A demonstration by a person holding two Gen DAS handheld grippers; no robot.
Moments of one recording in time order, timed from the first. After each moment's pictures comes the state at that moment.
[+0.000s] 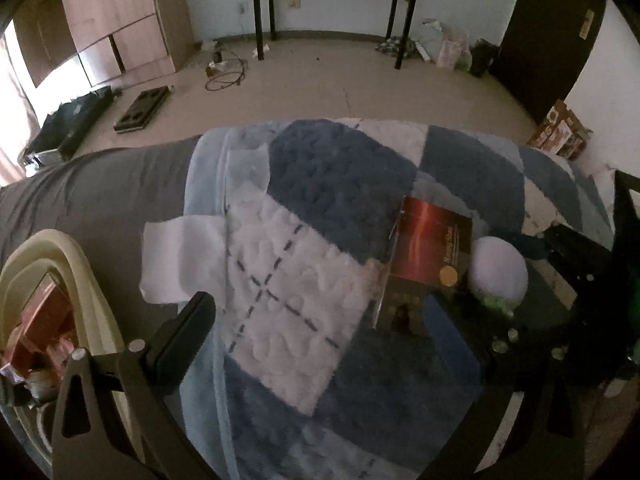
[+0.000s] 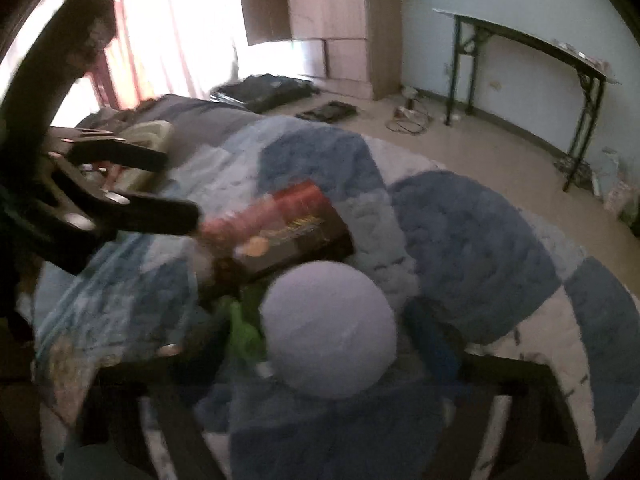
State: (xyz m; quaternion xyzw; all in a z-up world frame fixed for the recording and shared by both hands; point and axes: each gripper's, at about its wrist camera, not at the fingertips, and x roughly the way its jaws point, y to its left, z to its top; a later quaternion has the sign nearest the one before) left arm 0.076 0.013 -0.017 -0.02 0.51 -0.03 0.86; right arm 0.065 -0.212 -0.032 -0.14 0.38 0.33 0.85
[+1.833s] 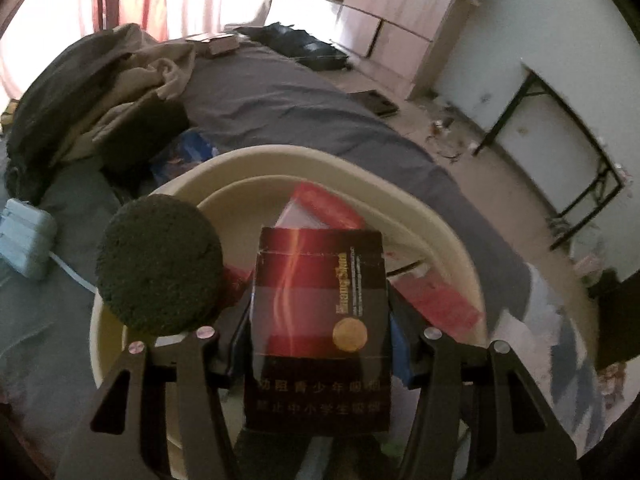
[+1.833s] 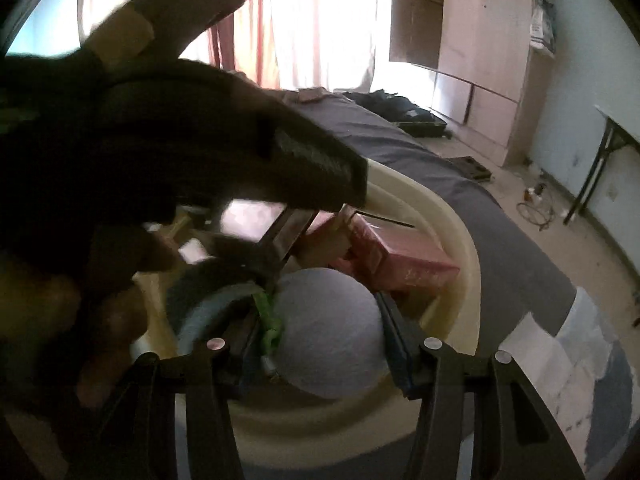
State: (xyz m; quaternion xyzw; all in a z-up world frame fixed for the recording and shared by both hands) left arm -0.032 0.272 -0.017 -0.28 0.40 0.30 0.82; right arm -0.017 0.107 -0.032 -0.24 0.30 0.50 0.78
